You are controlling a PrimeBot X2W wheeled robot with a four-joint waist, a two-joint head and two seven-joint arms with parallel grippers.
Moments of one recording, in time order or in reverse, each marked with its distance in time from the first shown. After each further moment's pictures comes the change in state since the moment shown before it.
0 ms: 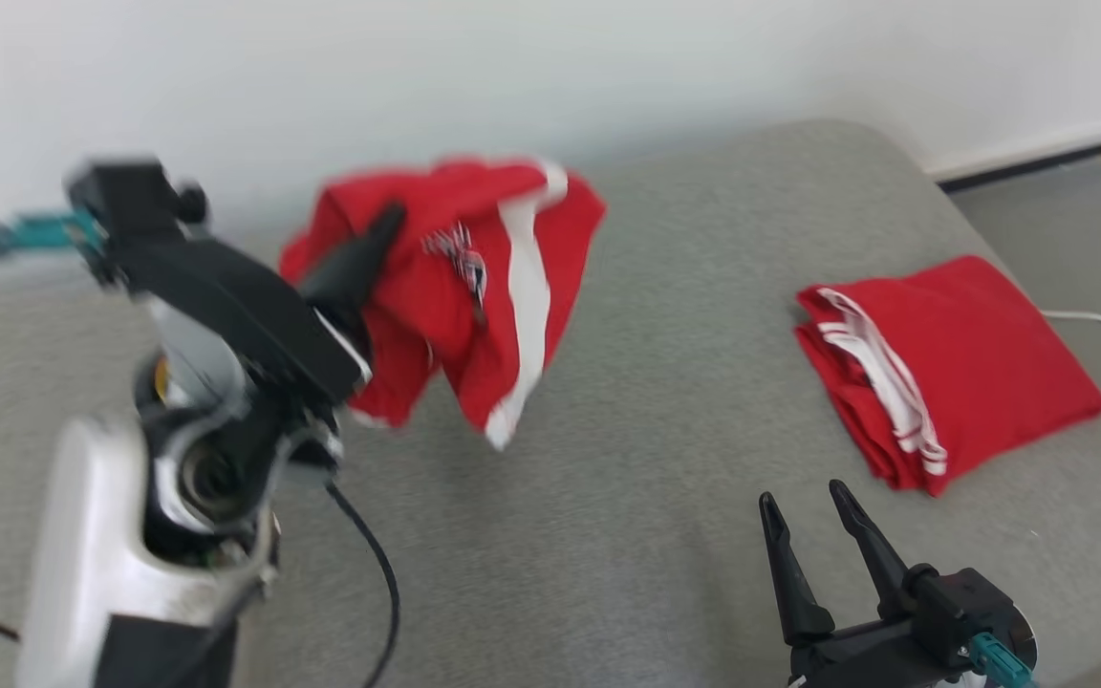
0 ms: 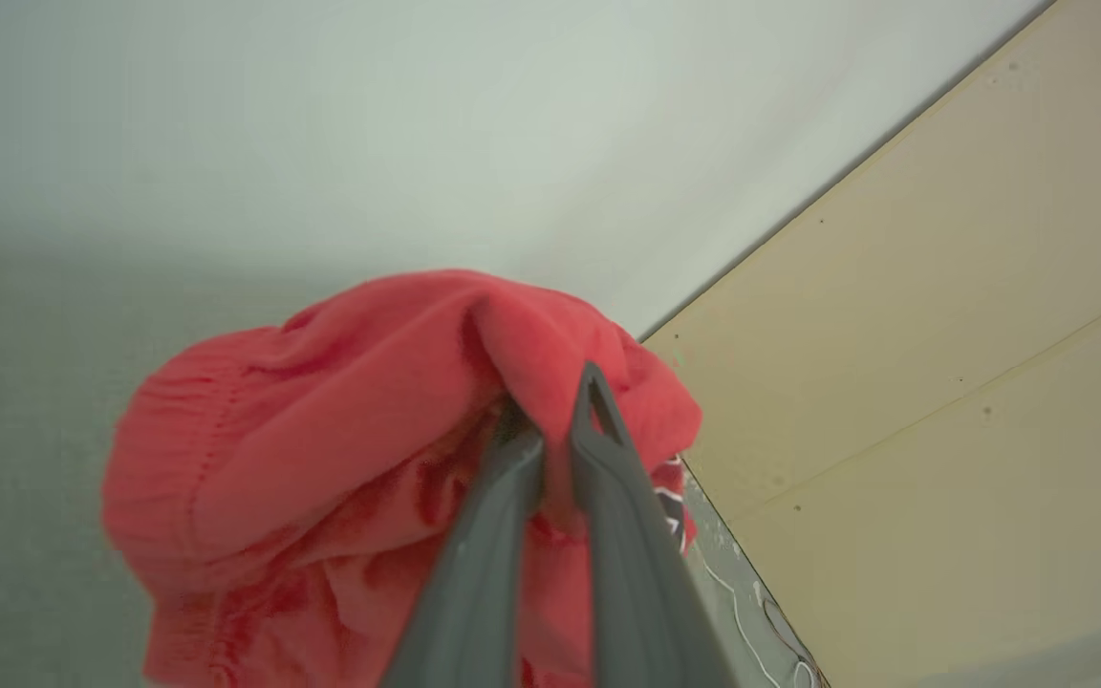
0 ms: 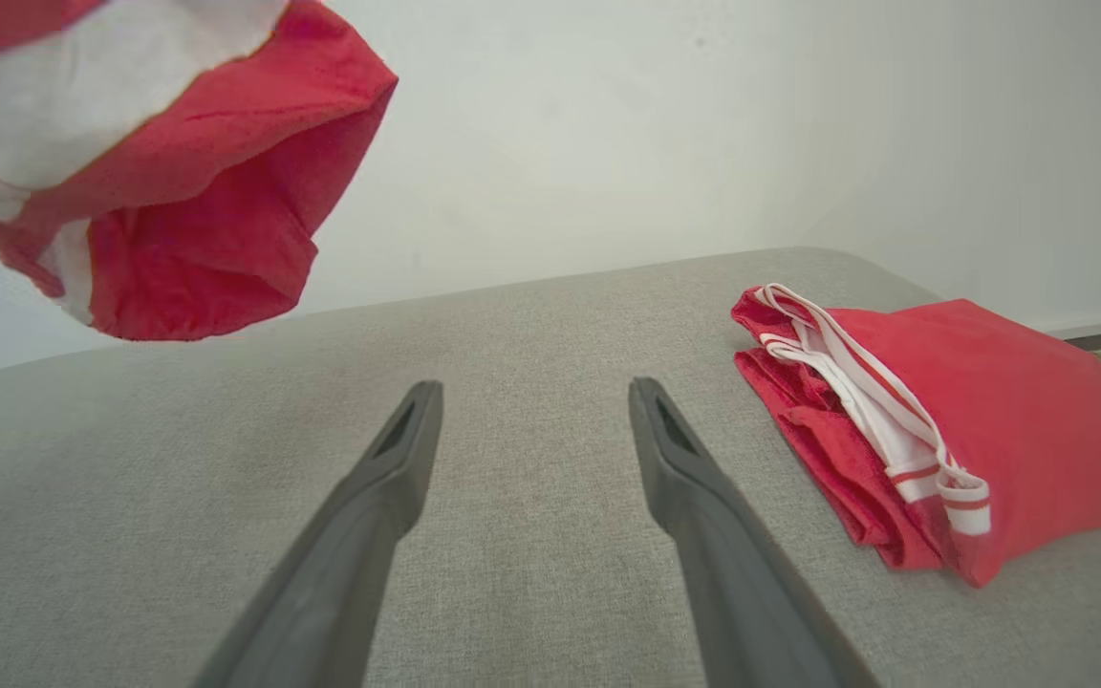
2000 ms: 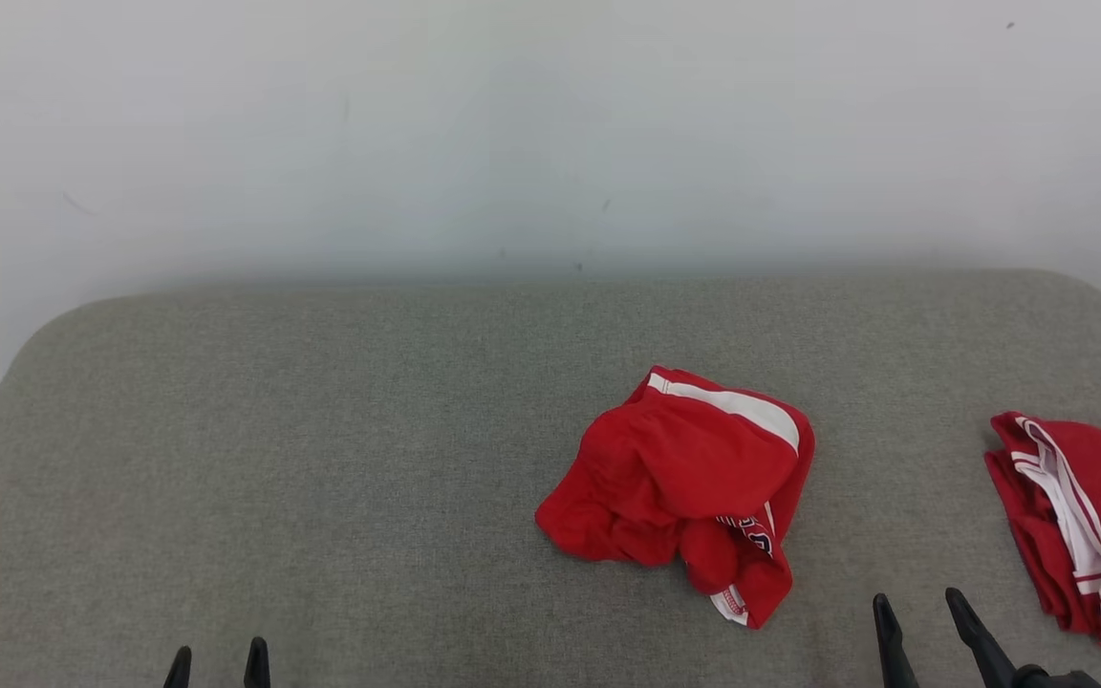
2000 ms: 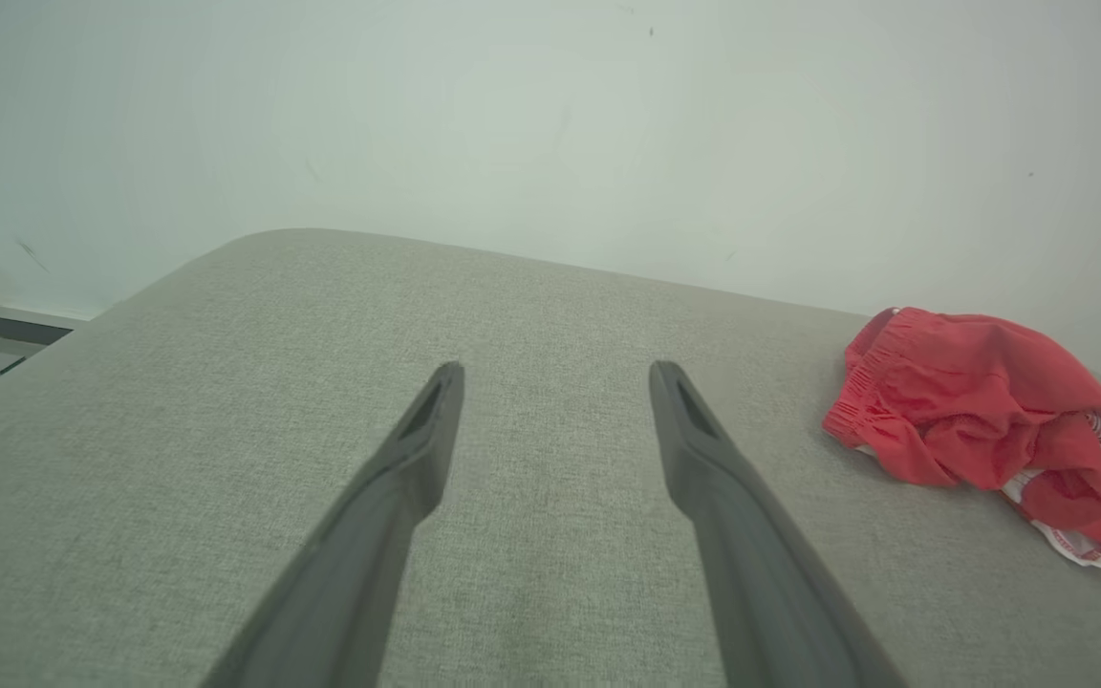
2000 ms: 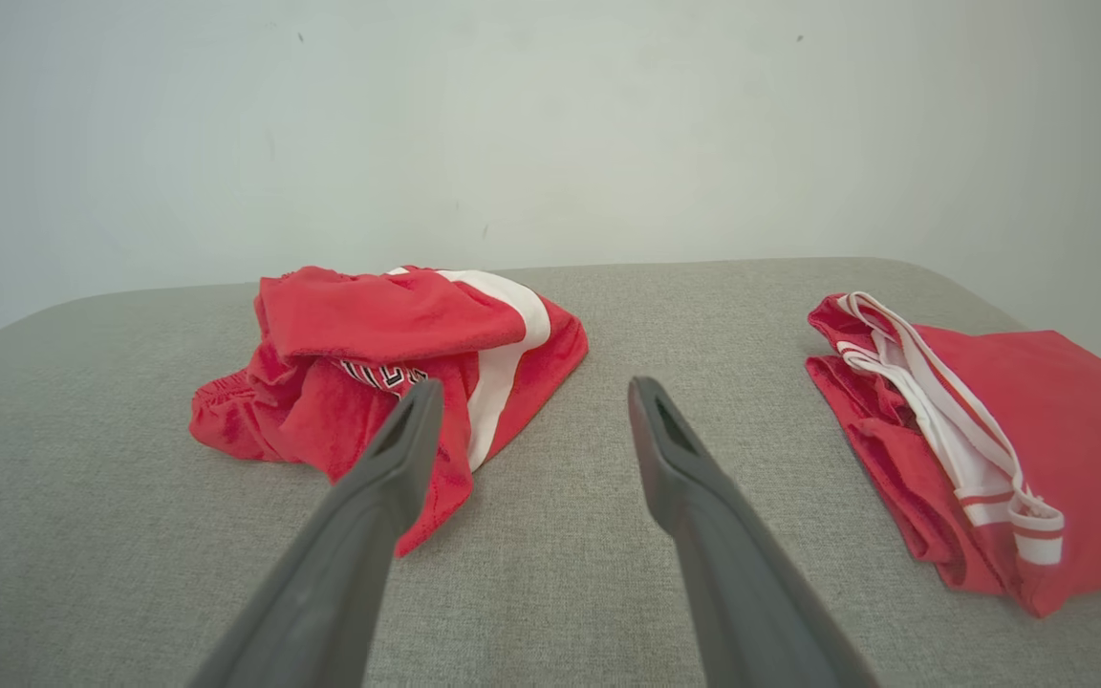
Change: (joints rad) left arm 0.784 0.038 0.097 0.138 0.581 -0.209 -0.933; right arm 0.229 -0.056 -0.147 -0.105 -0.004 0.000 0.052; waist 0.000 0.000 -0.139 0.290
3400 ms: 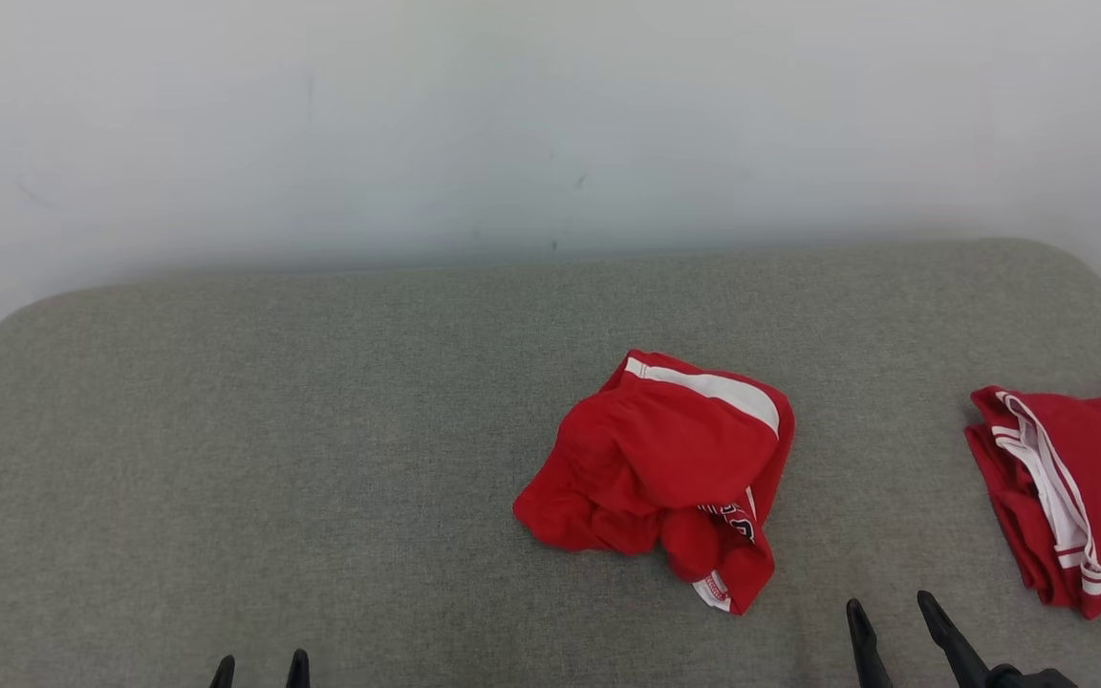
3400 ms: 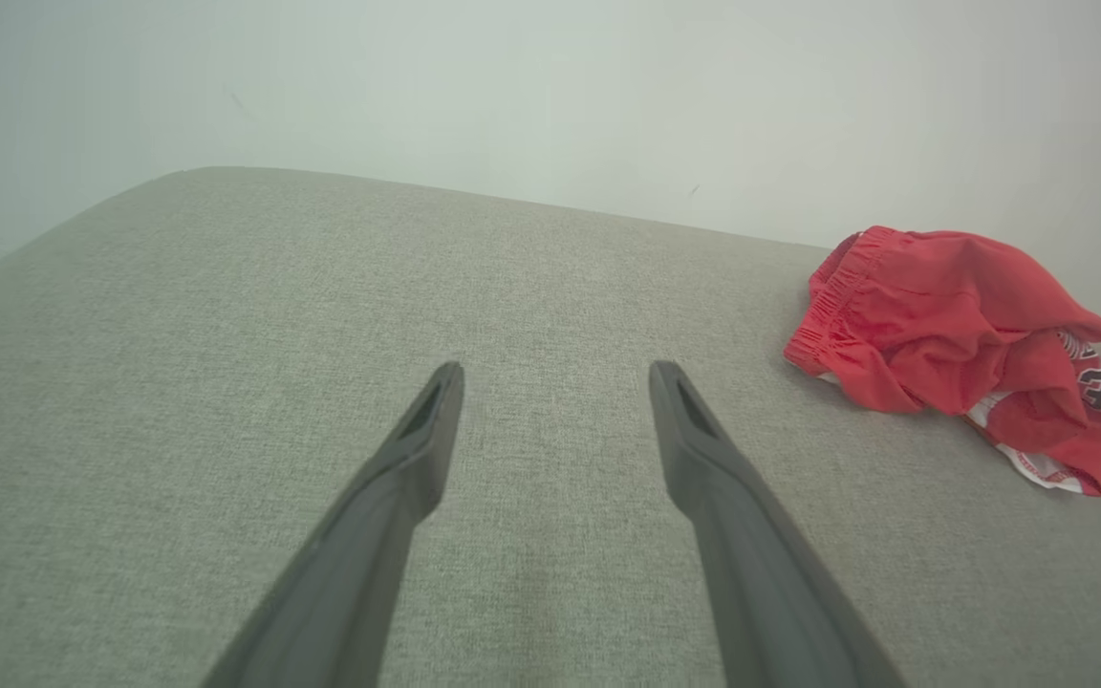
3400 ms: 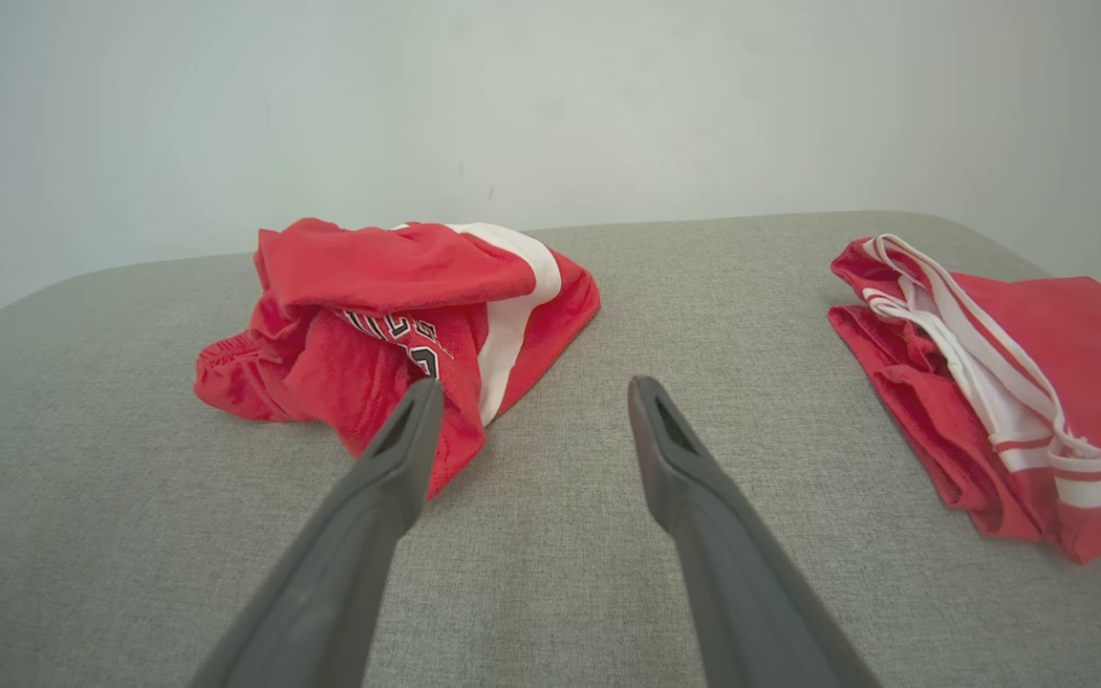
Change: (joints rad) left arm -0.014 -0.016 -0.036 0.058 0.023 -0.016 0.000; right arm -0.015 -0.004 0.048 0.038 0.017 0.000 -0.012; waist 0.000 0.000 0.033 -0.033
